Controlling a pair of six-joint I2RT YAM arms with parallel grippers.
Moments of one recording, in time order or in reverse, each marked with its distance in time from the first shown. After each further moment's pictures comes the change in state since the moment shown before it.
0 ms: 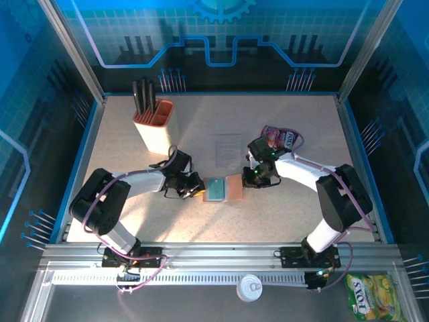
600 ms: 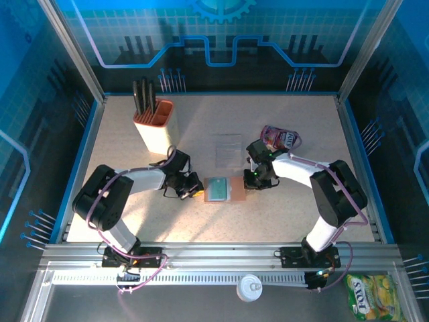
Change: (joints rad) left arm 0.037 0.040 0.006 -0.009 0.028 -0.001; right arm 0.000 0.050 -0.016 0.013 0.080 -0.001
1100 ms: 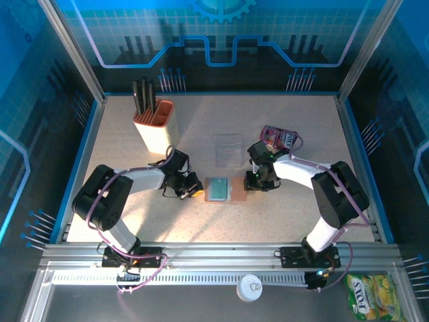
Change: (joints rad) left arm 0.013 -0.010 -0.003 -0.017 0.006 -0.003; right arm 0.000 -0.020 -0.021 -0.014 0.049 -0.008
